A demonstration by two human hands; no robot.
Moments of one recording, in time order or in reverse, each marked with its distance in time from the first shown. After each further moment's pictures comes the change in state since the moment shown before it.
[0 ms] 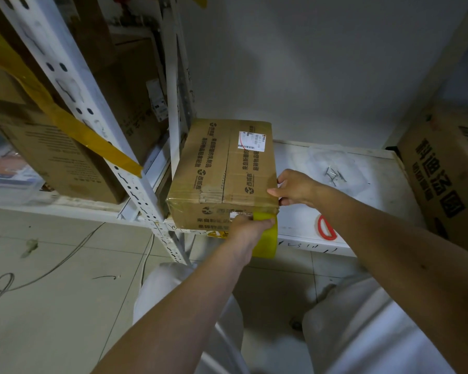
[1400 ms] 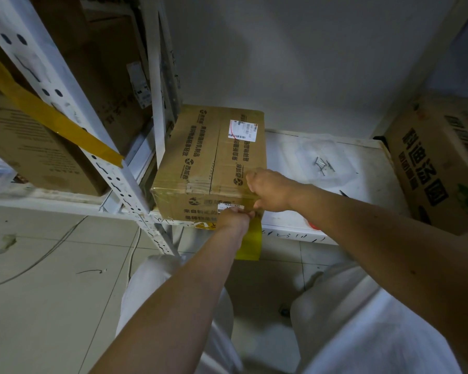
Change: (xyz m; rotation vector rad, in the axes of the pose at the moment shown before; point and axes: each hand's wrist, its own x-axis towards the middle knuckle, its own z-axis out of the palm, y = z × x) left_hand 0.034 -0.009 0.005 -0.025 0.095 -0.135; right_hand -0.022 -0.013 0.026 -1.010 -0.021 -0.460
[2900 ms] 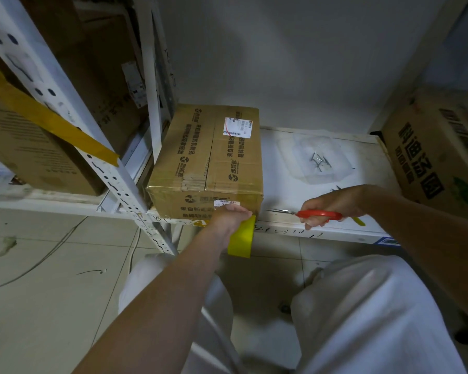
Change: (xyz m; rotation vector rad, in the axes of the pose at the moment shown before) left_hand 0.008 -0.009 -0.015 0.209 -0.123 0.090; right_hand -0.071 0.114 0.026 0.584 -0.609 0.277
